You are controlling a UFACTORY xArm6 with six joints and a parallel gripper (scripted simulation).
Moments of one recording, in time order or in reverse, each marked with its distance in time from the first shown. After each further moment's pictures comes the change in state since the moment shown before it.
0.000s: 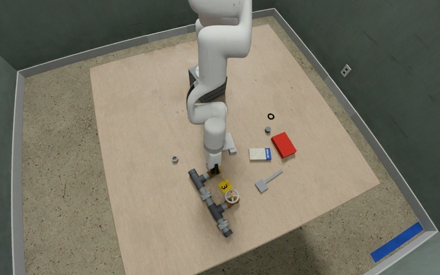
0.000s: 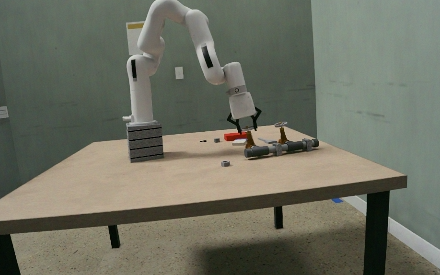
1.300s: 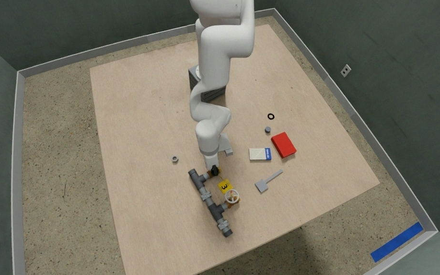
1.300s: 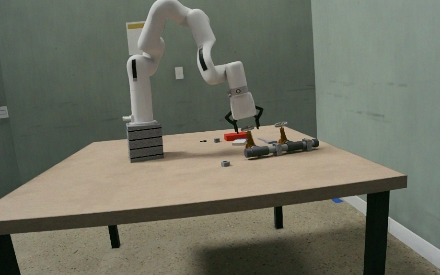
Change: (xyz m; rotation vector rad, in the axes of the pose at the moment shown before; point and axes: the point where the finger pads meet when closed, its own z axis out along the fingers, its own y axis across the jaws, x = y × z) arm 0.000 0.000 0.000 0.023 0.116 -0.009
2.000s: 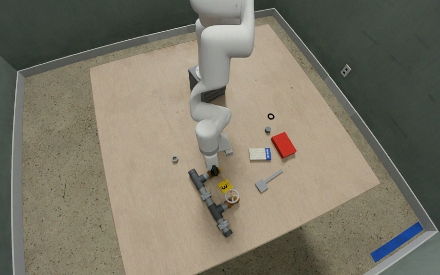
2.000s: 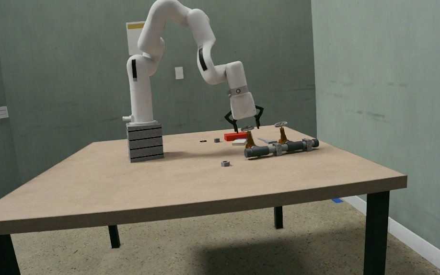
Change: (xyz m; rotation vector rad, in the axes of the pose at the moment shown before) arm 0.000 0.000 0.000 -0.001 0.000 0.005
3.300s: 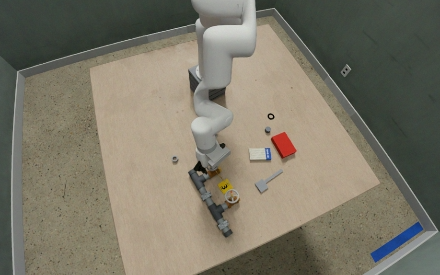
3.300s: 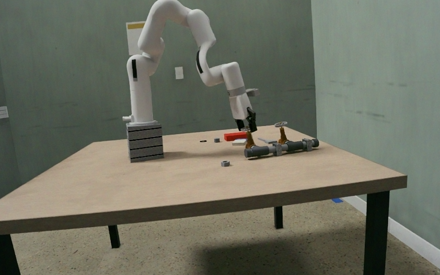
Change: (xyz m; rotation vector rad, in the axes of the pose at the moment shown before) arm 0.000 0.000 0.000 -0.037 0.072 1.104
